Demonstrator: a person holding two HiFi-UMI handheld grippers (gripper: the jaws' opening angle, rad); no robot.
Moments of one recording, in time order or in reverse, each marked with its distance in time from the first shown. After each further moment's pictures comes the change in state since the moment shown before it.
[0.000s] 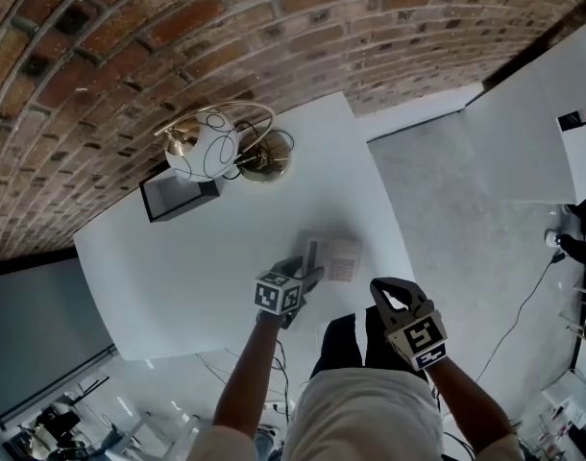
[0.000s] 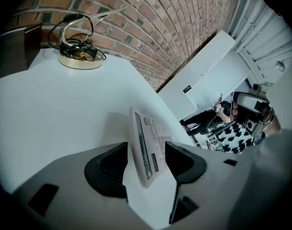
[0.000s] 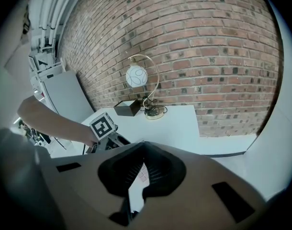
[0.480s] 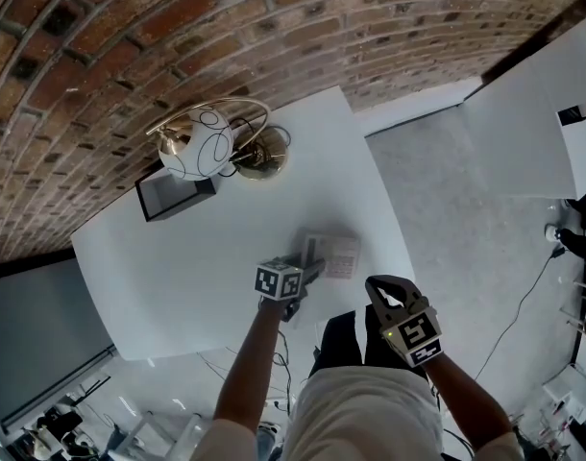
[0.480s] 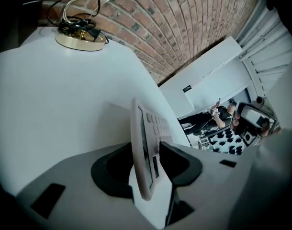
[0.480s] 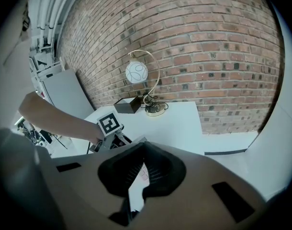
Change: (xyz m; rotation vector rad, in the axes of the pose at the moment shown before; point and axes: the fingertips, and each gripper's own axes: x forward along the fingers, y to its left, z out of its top) left arm 0.022 0.002 -0.004 -0.096 0.077 -0.078; right arm 0.012 0.005 -0.016 0.020 0.040 0.020
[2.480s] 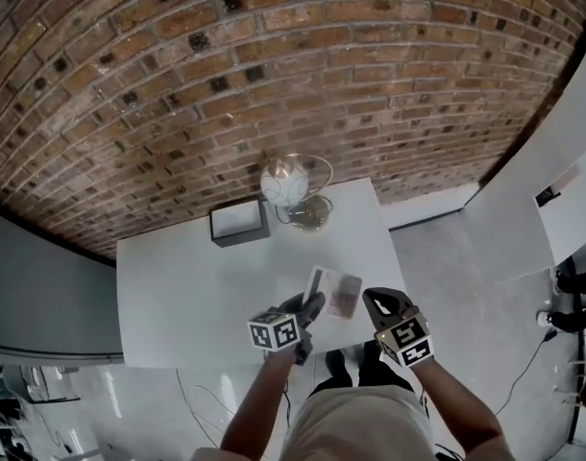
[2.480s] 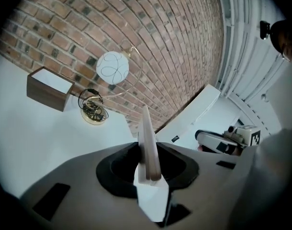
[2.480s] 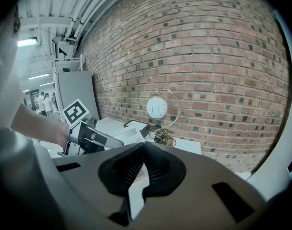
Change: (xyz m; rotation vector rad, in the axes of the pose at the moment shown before) left arm -0.219 -0.120 0.033 -0.044 -0.640 -0.014; right arm -0.062 0.097 0.114 -0.266 -0.227 -0.040
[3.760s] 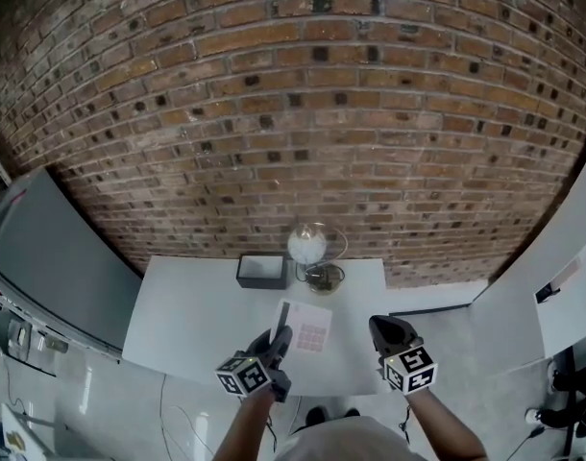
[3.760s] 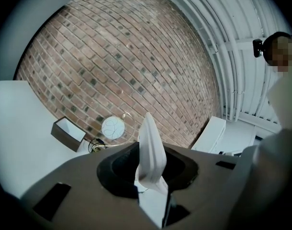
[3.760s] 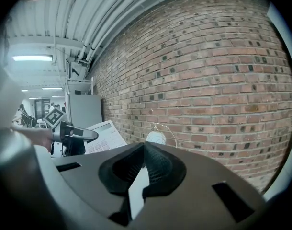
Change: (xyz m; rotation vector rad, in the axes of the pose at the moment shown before) left arm -0.125 -0.105 0.099 0.014 -0.531 0.155; right arm -0.074 -0.045 0.108 -0.029 -0.246 0.096
